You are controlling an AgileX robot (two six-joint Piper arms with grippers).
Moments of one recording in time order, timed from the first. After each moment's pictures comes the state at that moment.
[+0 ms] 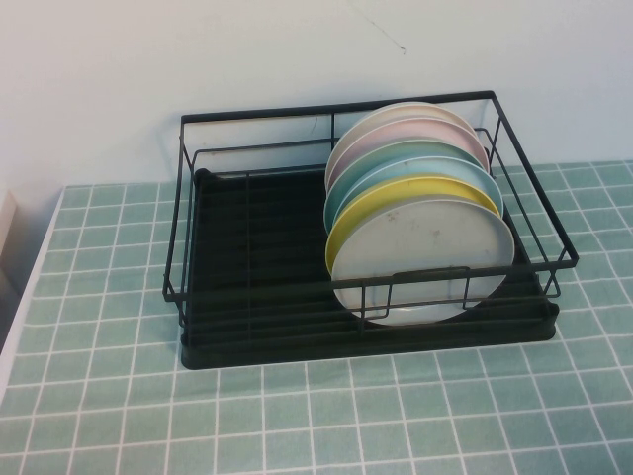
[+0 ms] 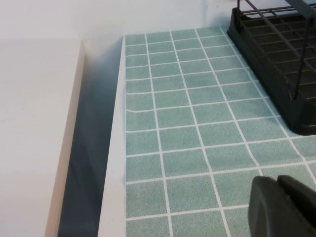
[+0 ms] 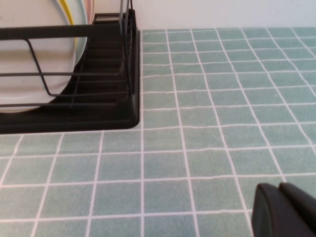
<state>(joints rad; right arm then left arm) 0.03 -0.01 0.02 0.01 0.41 0.00 0.03 -0.01 0.02 -0.12 0.37 0.10</state>
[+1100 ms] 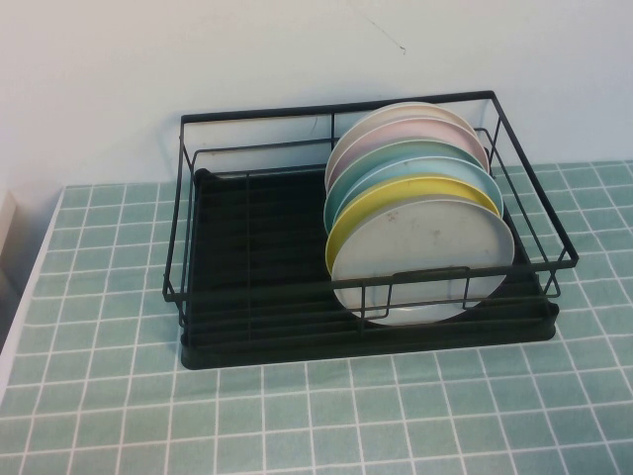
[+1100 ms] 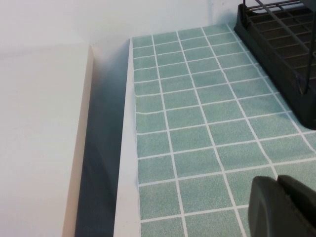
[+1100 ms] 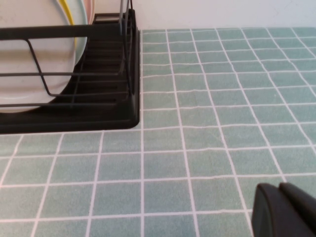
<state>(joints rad) 0.03 -0.01 0.02 0.01 0.41 0.00 0.03 -0.01 0.02 -0.06 0.37 0.11</state>
